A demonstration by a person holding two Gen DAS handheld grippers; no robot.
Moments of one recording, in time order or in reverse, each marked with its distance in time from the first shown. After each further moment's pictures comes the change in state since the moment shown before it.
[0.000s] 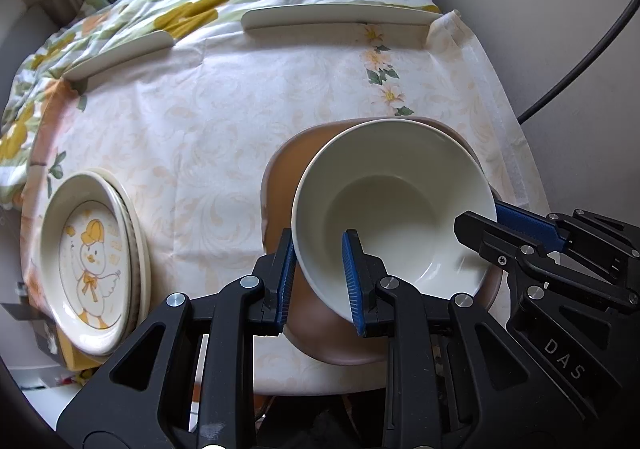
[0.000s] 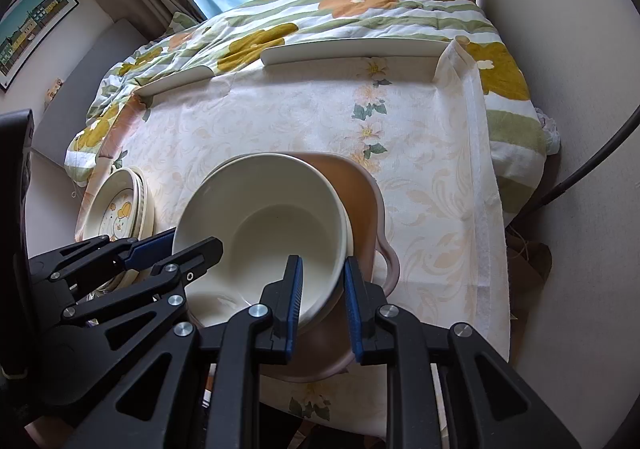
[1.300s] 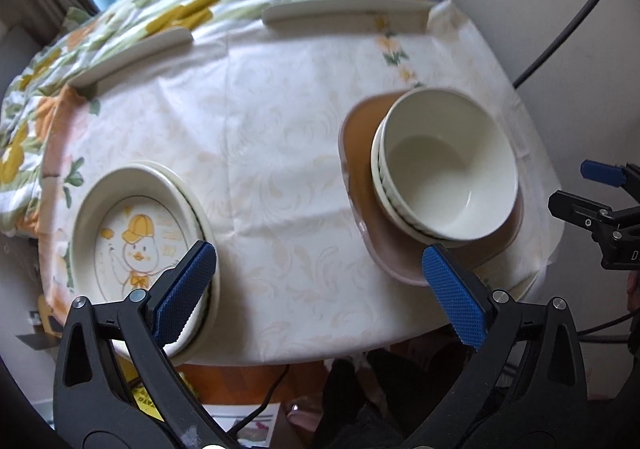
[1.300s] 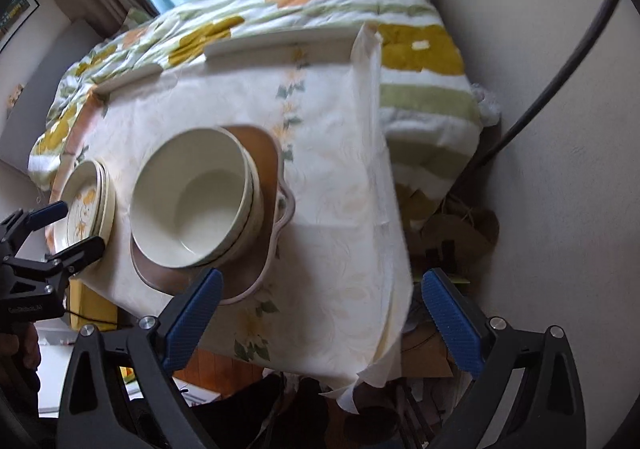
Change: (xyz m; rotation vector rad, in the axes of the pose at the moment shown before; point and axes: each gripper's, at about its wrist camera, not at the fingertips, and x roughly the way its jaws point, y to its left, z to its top) left arm -0.022 0.053 -0.017 0.117 0.053 -0.035; right arm -0.031 -0.031 -0.022 0.047 0.096 -0.164
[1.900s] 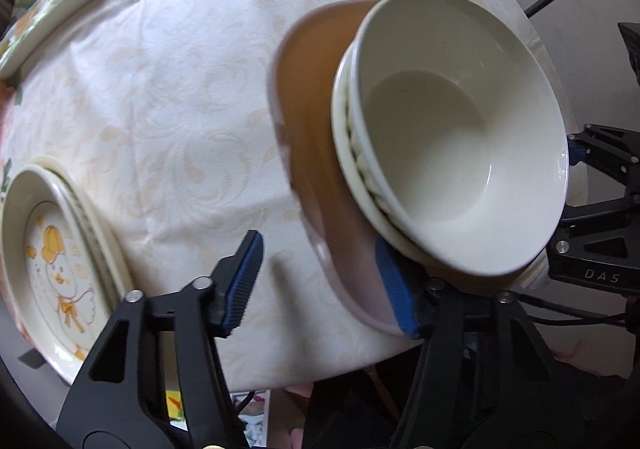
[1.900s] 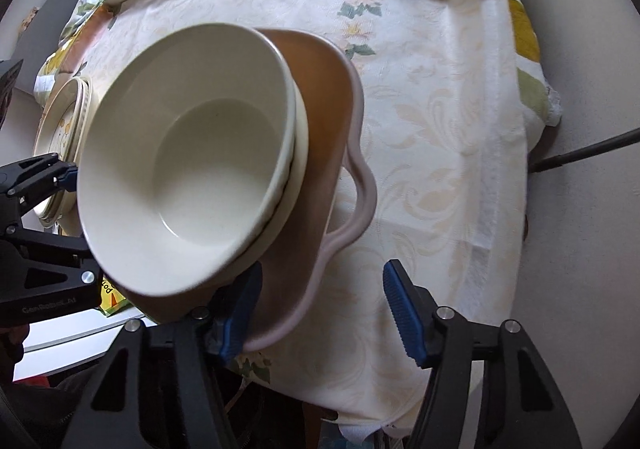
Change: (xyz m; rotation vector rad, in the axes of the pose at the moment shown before) left arm 0.082 -0.026 0.009 0.064 0.194 -0.121; right arm 0.077 0.024 0.012 -0.179 0.194 0.066
